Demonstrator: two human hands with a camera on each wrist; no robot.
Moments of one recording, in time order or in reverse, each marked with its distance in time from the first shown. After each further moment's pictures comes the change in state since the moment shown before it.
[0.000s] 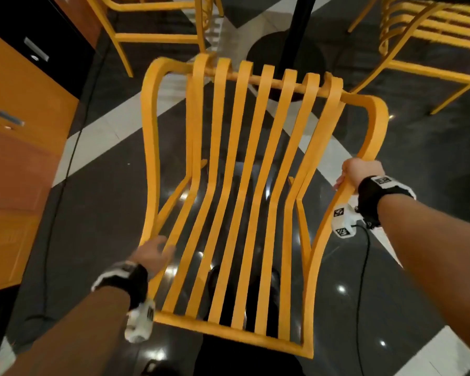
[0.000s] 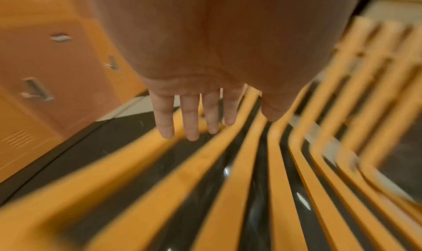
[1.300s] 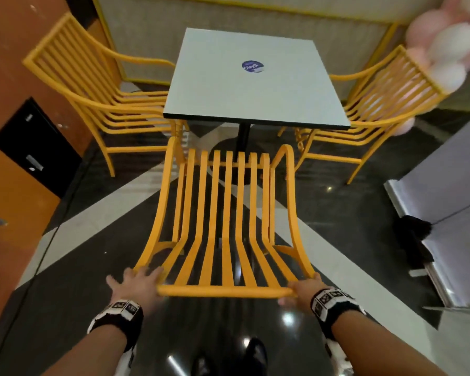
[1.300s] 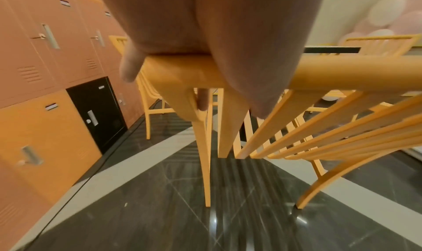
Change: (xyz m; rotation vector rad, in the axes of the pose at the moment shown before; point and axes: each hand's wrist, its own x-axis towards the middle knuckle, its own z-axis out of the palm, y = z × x) left_hand -0.098 0.060 -0.077 0.696 0.329 0.330; right_hand -0.182 0.091 -0.046 -1.173 -0.406 -0.214
